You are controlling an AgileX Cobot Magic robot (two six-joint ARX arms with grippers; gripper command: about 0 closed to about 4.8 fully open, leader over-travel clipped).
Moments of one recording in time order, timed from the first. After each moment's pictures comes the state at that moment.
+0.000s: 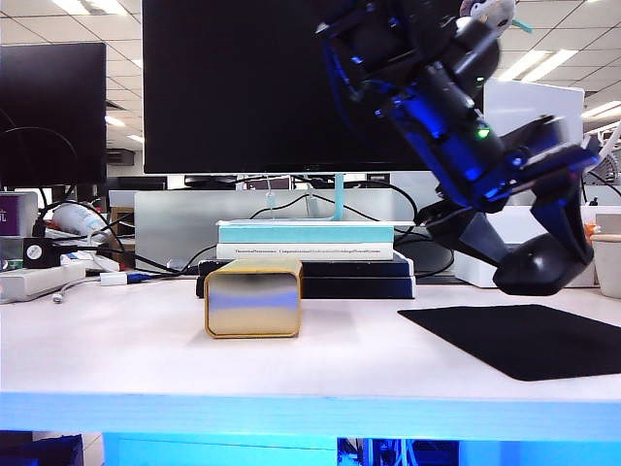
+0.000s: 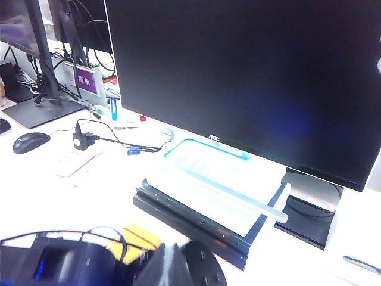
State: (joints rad) left arm -0.91 2.38 2.12 -0.57 0.26 -0.01; right arm 0.24 0.82 1.14 -0.41 -0.31 -0.03
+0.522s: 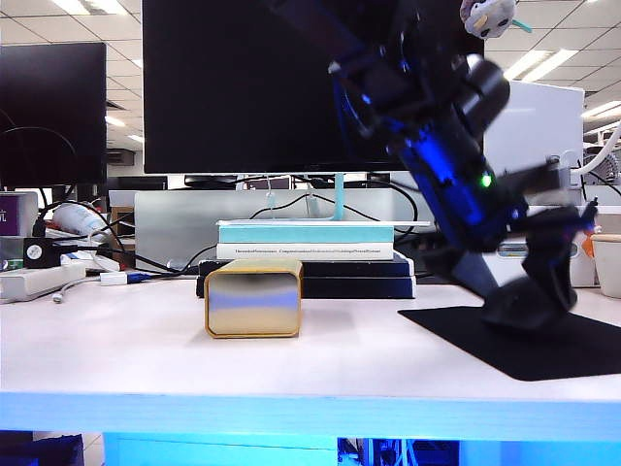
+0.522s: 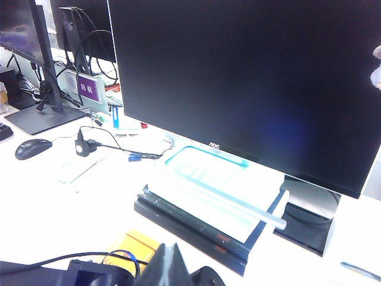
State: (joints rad) left arm -0.91 2.46 2.11 -0.53 0.17 0.05; right arm 0.24 0.79 1.14 -0.41 -0.31 -0.03
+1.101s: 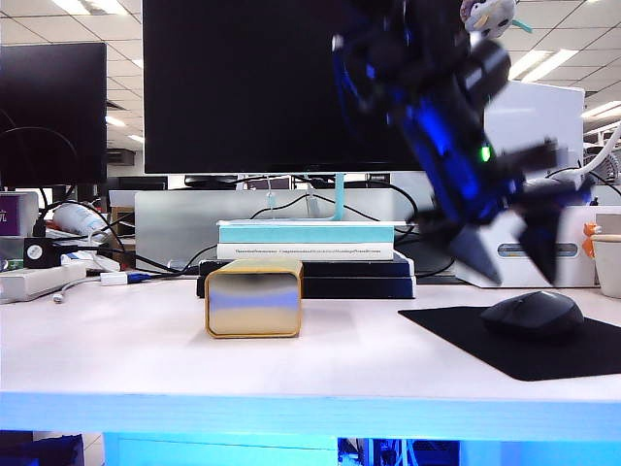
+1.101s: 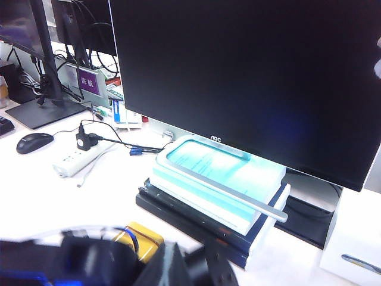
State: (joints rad) left arm -0.91 2.44 2.23 -0.69 0.13 0.05; right arm 0.25 0.78 1.14 -0.43 -0.31 -0.03
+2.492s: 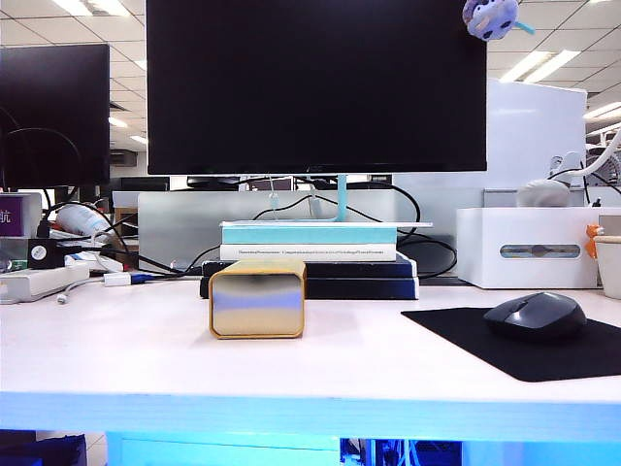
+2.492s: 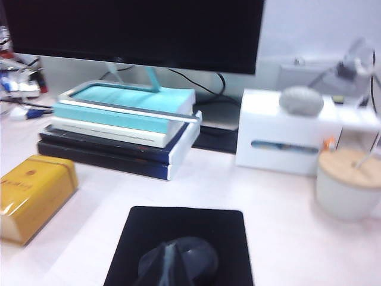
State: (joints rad) left arm -0.91 0.92 2.17 -1.43 -0.36 0.04; right arm 0.24 0.01 0.33 -0.34 0.03 0.01
